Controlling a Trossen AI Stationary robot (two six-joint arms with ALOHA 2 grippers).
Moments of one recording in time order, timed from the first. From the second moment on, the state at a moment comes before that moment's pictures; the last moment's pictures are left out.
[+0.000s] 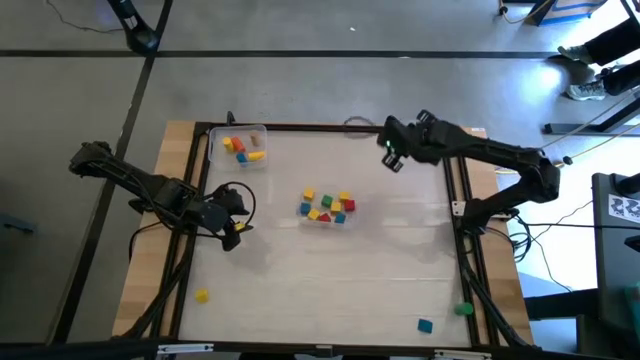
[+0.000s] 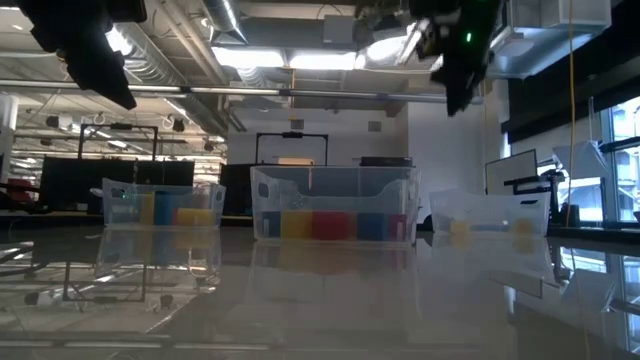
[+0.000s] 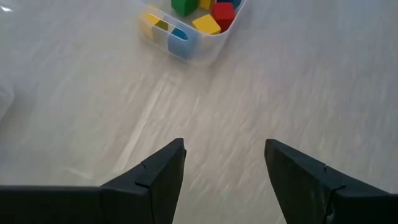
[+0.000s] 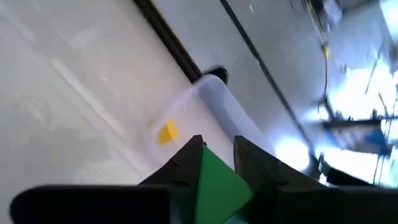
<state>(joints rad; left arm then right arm) -0.41 0.86 0.72 -0.79 -0.41 -0.70 -0.33 1.42 1.35 -1.15 0.66 0.16</state>
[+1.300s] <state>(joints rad) -0.41 0.86 0.72 -0.76 -0.41 -0.59 -0.63 1.36 0.96 -0.53 0.34 0.13</state>
